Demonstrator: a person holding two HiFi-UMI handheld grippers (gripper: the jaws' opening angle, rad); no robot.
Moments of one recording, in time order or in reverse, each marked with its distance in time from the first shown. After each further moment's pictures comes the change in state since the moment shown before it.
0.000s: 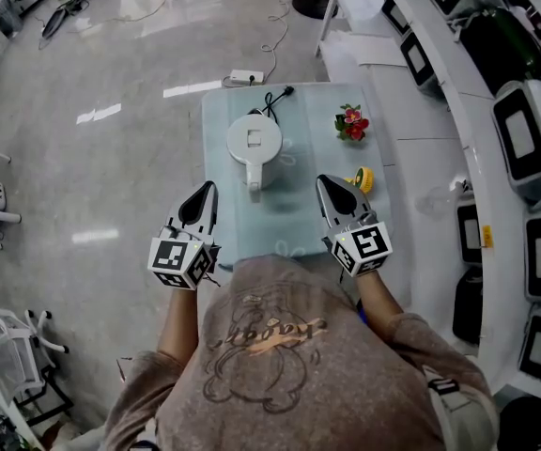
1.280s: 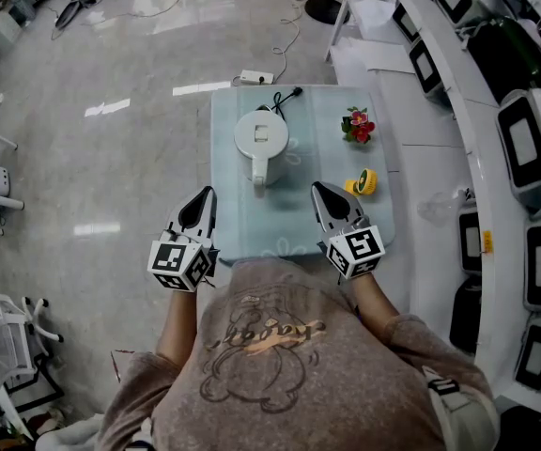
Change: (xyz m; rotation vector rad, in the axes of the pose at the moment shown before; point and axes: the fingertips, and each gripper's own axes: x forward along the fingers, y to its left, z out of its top) left arm -0.031 0.002 -0.012 -0.038 -0.003 0.059; right arm -0.003 0.023 -0.023 0.034 0.031 0.060
